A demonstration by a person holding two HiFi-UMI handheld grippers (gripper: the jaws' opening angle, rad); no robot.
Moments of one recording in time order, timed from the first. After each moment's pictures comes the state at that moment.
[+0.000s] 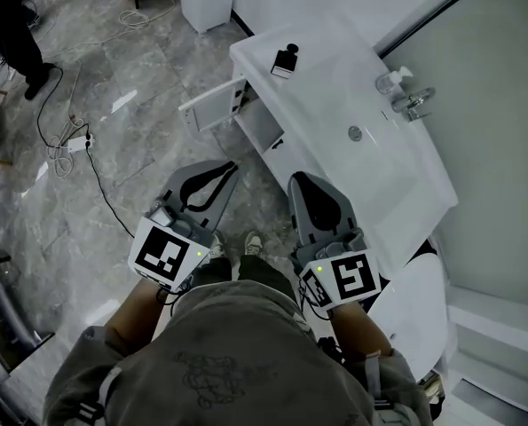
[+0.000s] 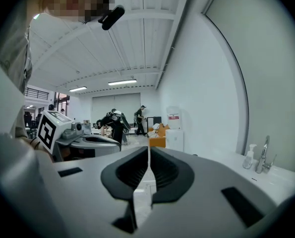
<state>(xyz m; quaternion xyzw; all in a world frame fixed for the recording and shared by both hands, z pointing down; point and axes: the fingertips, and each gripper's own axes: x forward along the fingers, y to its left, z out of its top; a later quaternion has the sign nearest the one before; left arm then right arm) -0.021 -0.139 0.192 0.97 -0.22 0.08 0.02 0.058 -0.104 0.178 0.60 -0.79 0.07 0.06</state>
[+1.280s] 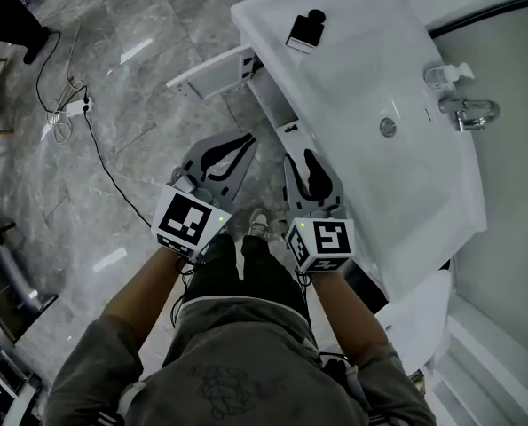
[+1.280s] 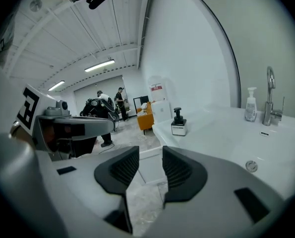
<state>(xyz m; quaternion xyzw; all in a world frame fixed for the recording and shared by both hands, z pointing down) 0.077 -0.252 0.352 0.96 -0.25 0.14 0.08 0.147 -0.215 0.398 0.63 -0.74 0.22 0.09</state>
